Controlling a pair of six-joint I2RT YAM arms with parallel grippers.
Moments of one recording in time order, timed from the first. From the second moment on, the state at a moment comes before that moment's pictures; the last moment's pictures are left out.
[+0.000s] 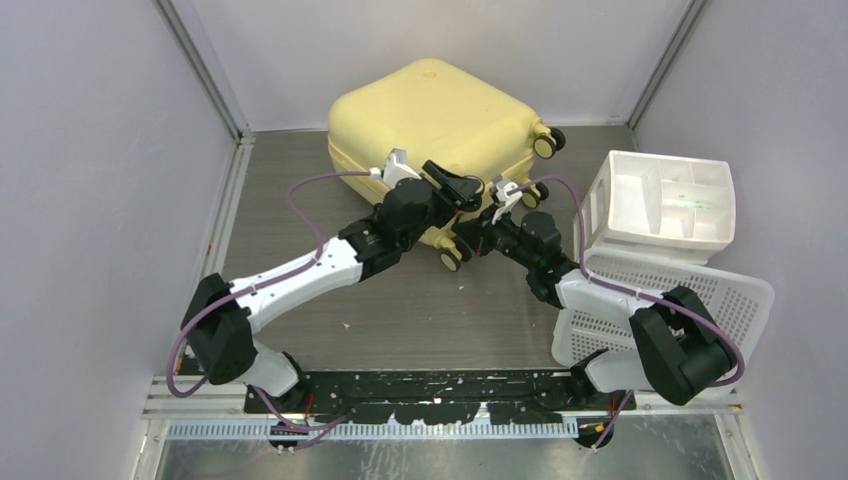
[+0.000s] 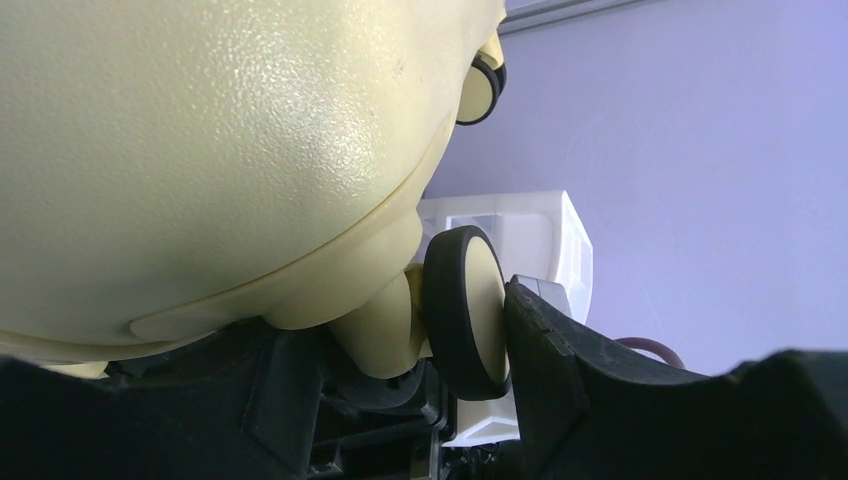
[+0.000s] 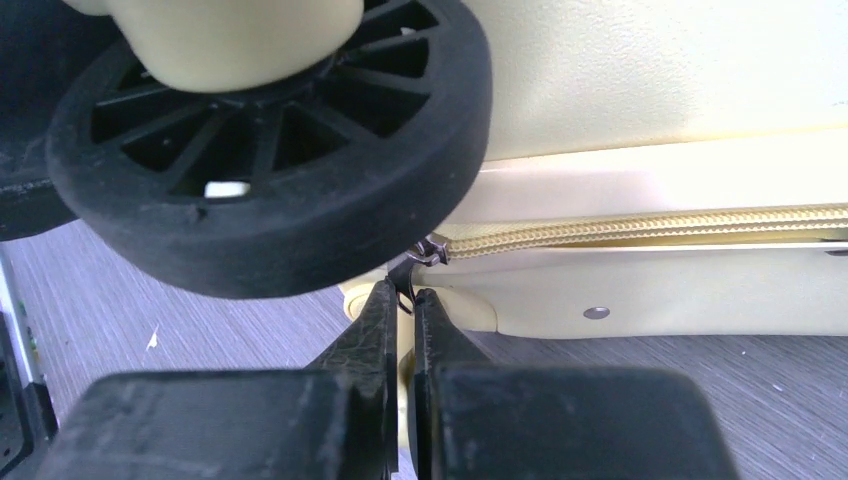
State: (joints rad) left arm -0.88 1.48 1.20 0.05 -0.36 -1.27; right arm 0.51 1.33 0.55 0.68 -0.29 0.24
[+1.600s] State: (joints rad) left arm -0.85 1.31 0.92 0.12 -0.36 -1.31; right arm 0.46 1.43 0.55 0.69 -0.44 0.25
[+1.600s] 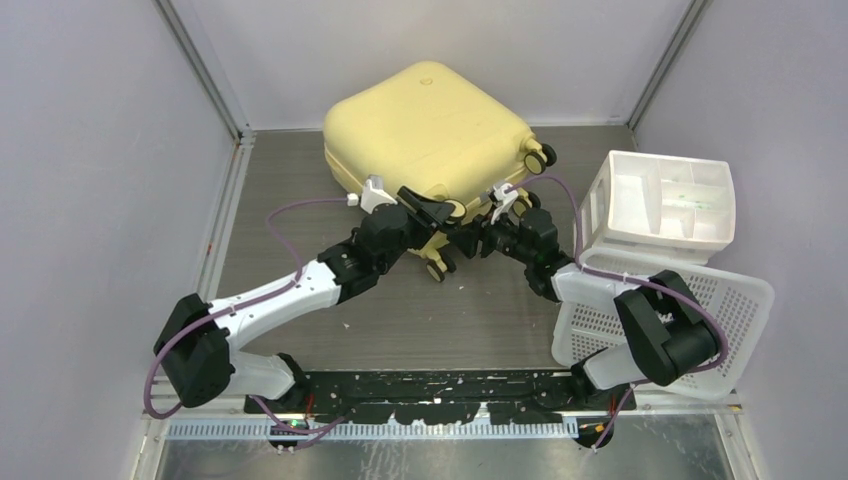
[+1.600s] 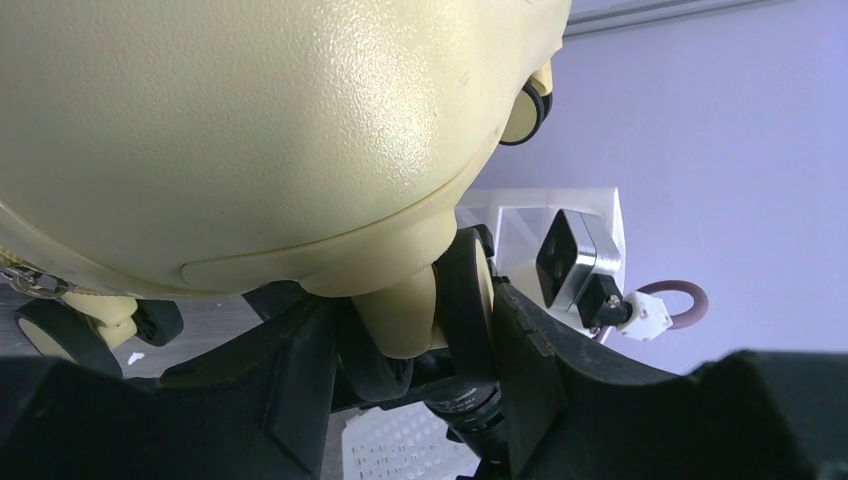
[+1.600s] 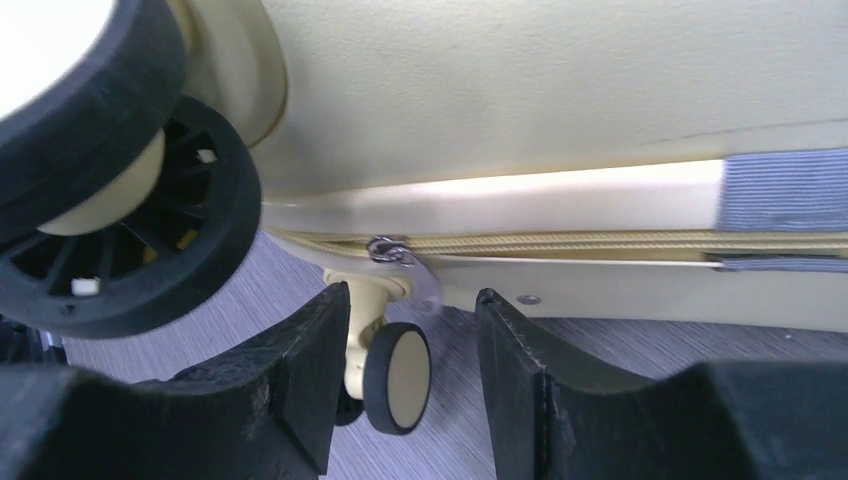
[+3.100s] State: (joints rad) left arm -0.78 0.94 0.67 0.00 -0.49 -1.26; right arm 0.45 1.40 0.63 0.50 -0.21 -0.01
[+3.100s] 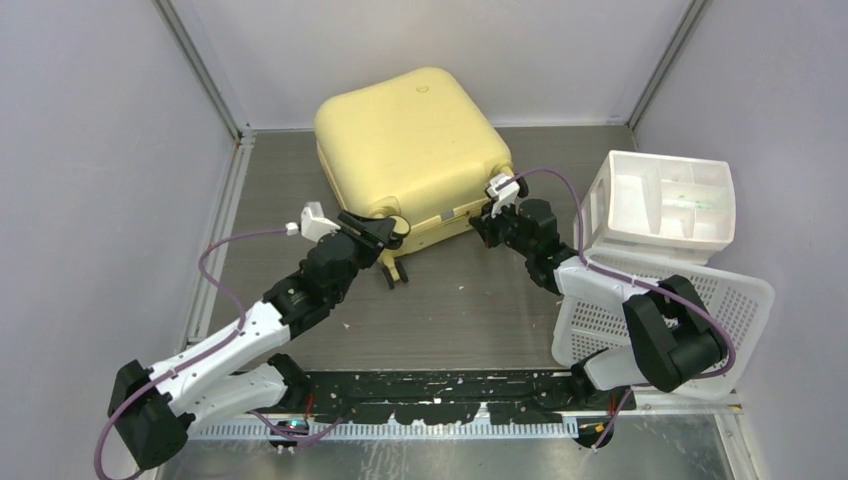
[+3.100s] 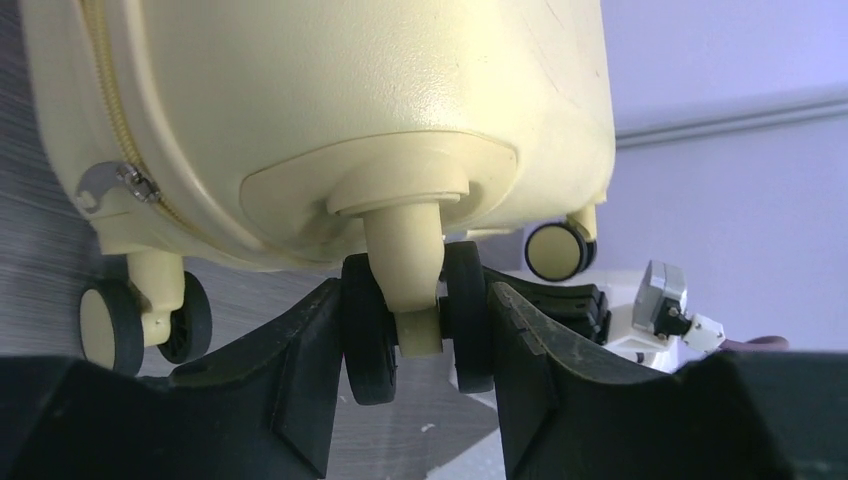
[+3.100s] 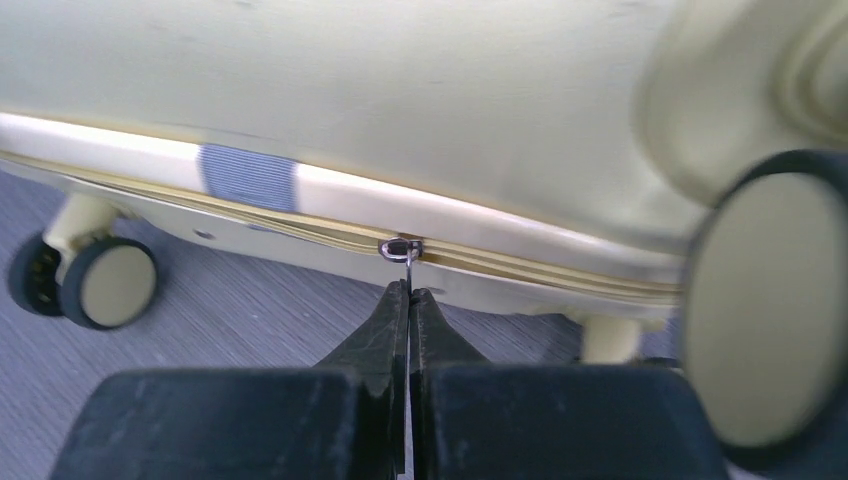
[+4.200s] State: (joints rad) left arm -0.73 0.77 0.63 -0.11 -0.59 -1.03; right arm 0.33 1.36 0.54 0.61 -0.21 0.06
